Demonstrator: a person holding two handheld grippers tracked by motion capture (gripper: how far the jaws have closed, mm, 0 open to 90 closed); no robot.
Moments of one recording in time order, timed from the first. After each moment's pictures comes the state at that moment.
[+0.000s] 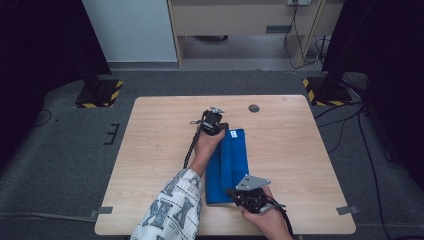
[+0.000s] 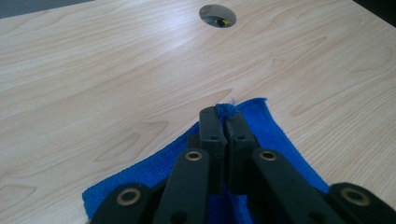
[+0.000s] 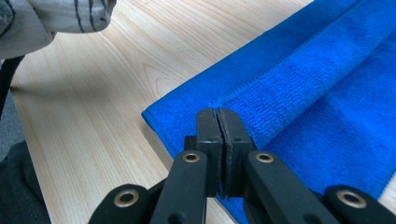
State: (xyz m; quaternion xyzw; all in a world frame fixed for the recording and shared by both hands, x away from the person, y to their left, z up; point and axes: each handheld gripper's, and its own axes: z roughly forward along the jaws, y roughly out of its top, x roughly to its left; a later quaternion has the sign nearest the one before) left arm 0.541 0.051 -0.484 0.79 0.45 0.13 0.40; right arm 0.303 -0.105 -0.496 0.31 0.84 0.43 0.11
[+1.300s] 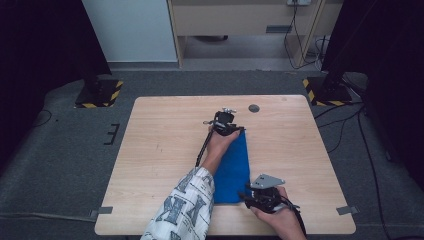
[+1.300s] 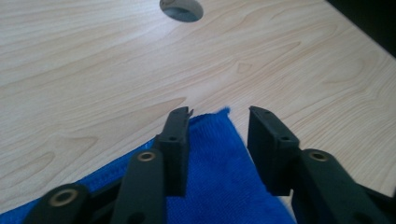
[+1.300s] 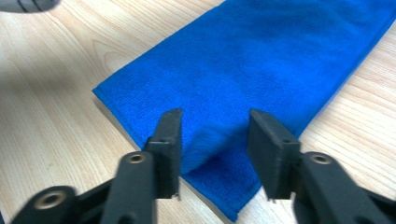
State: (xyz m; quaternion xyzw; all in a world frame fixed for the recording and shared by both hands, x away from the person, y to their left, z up) left arm 0.548 0.013 -0.495 0.78 0.46 0.08 0.41; right arm 0.307 -0.143 -0.503 0.35 0.83 0.40 0.14
